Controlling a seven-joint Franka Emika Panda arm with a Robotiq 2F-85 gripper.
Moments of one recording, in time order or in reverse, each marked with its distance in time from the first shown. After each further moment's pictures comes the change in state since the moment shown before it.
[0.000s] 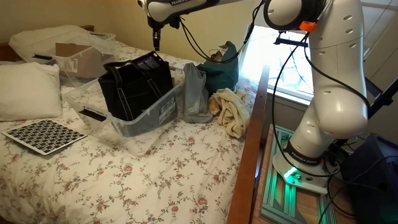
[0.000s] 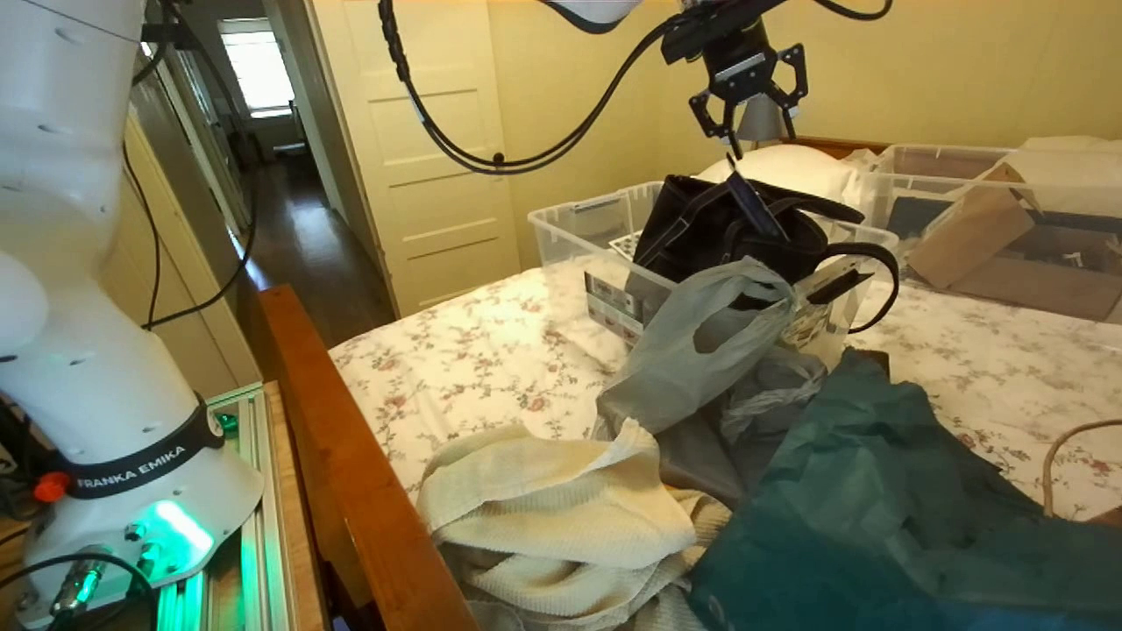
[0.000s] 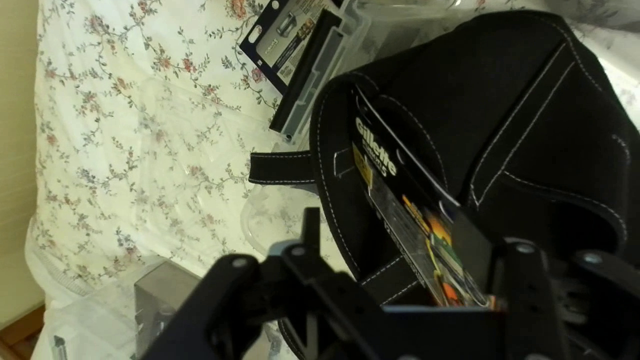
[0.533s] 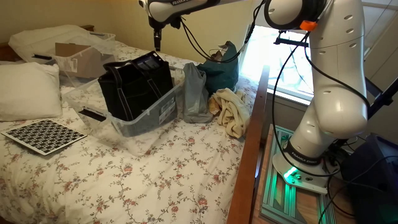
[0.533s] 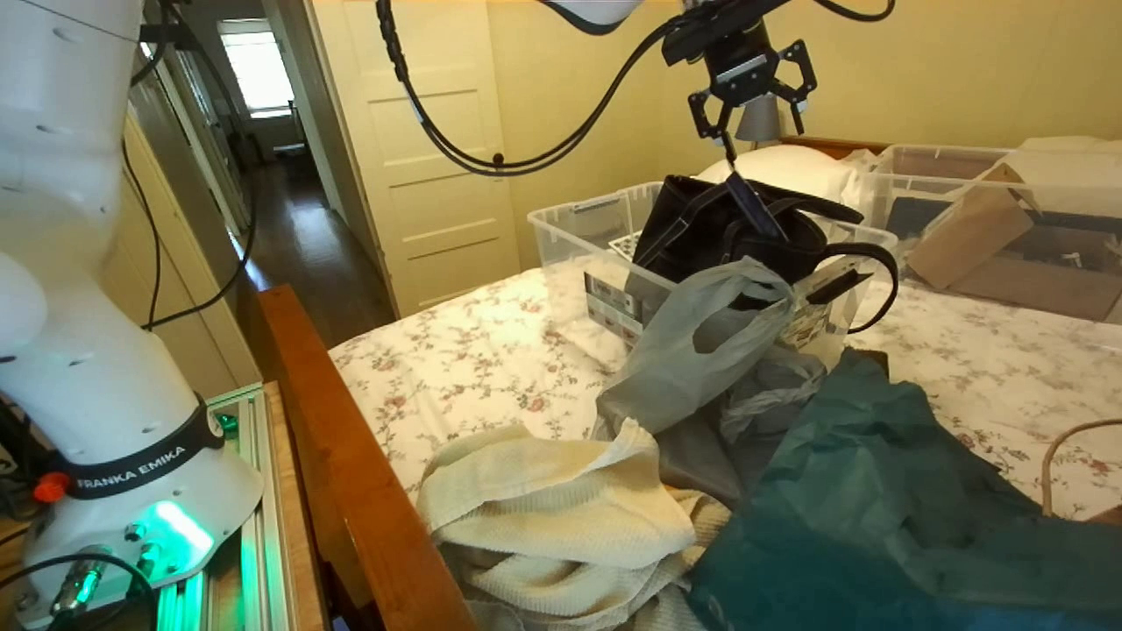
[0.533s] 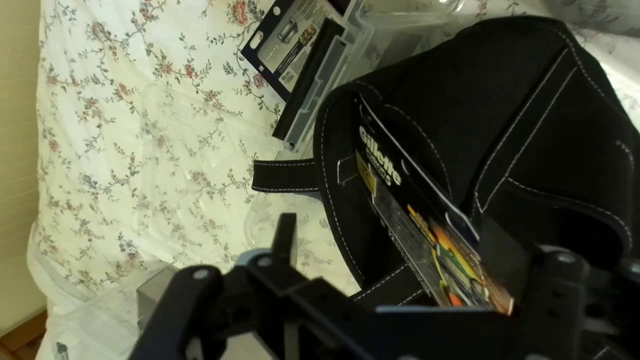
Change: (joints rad) arm -0.009 -0.003 0.001 -0.009 -0.002 0.003 0.001
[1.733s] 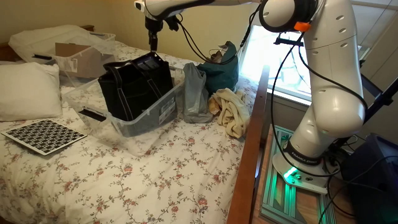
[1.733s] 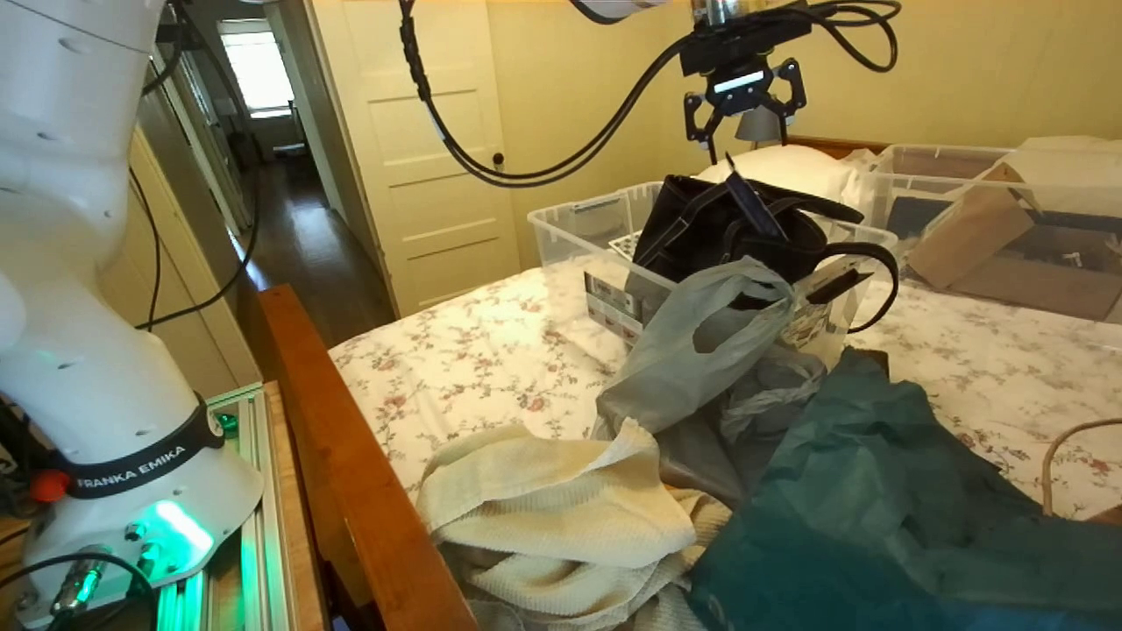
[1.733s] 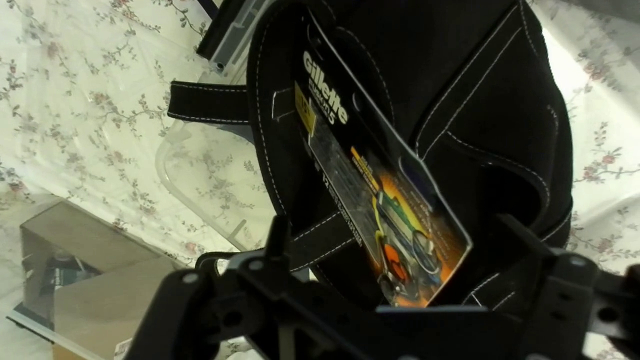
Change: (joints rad) arm -0.093 0.061 0.115 0.071 0.192 -0.011 -0.267
